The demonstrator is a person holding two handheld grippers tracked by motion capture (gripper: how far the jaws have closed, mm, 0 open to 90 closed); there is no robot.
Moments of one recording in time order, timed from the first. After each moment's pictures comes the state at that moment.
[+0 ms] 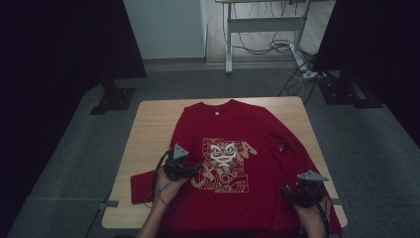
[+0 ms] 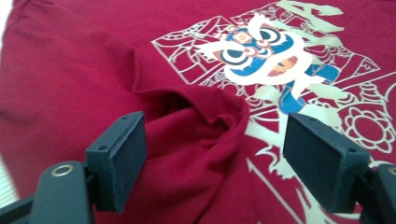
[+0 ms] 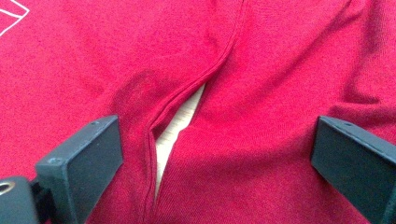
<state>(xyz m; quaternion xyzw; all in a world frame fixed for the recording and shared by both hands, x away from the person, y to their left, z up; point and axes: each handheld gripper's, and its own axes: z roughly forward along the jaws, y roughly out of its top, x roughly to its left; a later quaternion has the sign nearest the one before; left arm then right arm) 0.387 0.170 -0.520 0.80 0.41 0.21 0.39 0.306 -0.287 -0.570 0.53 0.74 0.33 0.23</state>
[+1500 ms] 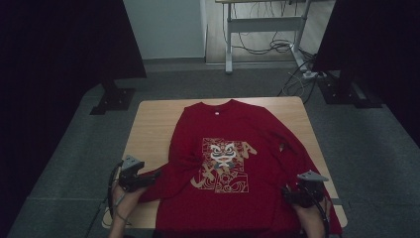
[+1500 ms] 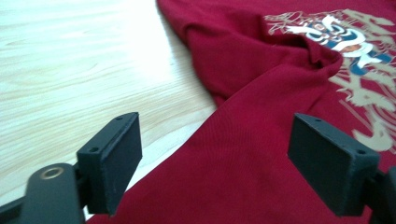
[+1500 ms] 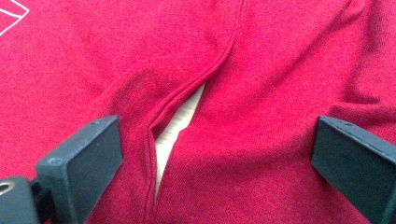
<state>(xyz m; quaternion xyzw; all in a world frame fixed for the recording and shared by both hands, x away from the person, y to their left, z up) 0.341 0.298 -0.515 0.75 0.47 0.23 0.41 0.306 -0.287 -0.570 0.53 0.74 0.33 0.23</state>
